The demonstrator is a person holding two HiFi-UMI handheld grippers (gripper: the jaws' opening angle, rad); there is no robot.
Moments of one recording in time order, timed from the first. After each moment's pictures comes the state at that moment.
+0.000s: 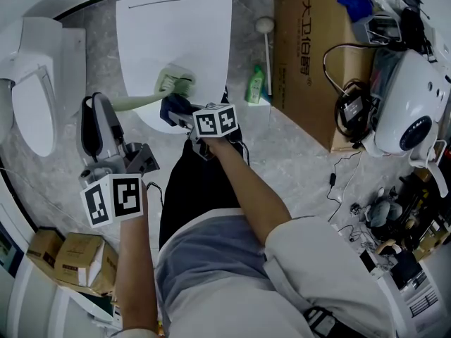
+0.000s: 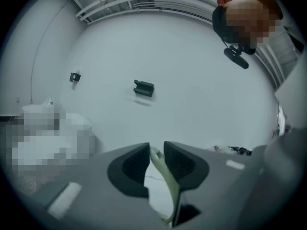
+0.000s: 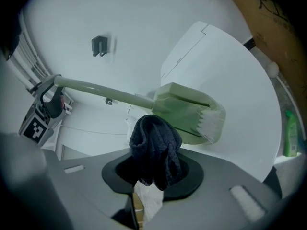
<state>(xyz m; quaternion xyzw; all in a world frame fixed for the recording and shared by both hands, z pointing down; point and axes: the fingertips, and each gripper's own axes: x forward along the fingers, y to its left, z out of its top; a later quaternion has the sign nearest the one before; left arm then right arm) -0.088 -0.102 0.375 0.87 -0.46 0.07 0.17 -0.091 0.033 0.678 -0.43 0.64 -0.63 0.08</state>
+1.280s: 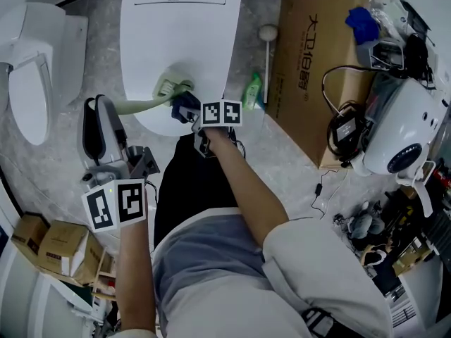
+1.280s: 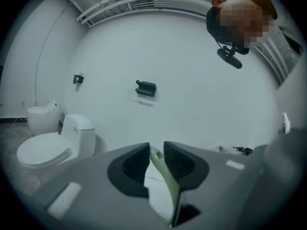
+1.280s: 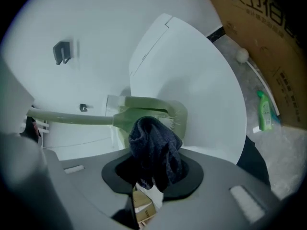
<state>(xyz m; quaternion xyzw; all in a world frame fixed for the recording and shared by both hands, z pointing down) -0.078 -0.111 0.377 0.86 -0.49 0.07 0.16 -0.048 0.046 0.718 -0.44 0.51 -0.74 0.04</state>
